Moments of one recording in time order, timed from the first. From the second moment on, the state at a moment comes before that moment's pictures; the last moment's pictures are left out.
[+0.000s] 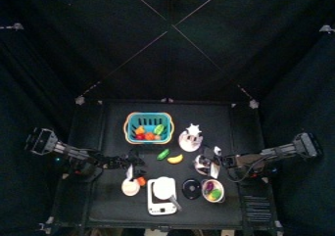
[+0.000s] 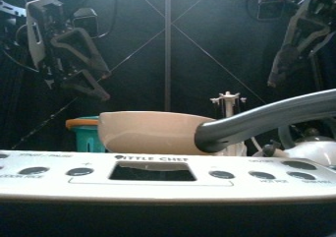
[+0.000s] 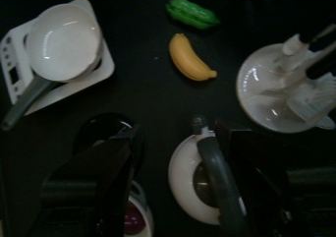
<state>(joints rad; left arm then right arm) -0.19 -0.35 1.02 -0.72 -0.24 0.21 0.07 -0.70 0.96 -0.47 0.60 0.73</state>
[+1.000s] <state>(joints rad) 0.60 -0.37 0.77 -0.23 0.33 0.24 -0.16 -0.13 0.74 -0.51 -0.06 0.73</state>
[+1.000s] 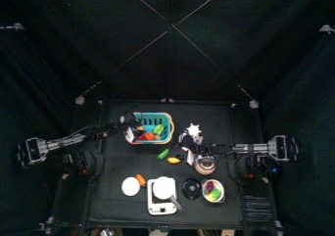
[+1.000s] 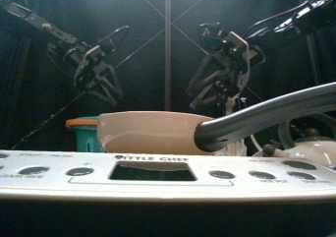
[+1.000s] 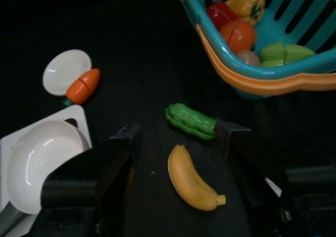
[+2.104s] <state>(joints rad) 0.57 0.11 0.57 0.02 0.56 0.23 -0.13 -0.06 0.71 -0.48 -0.06 0.73</state>
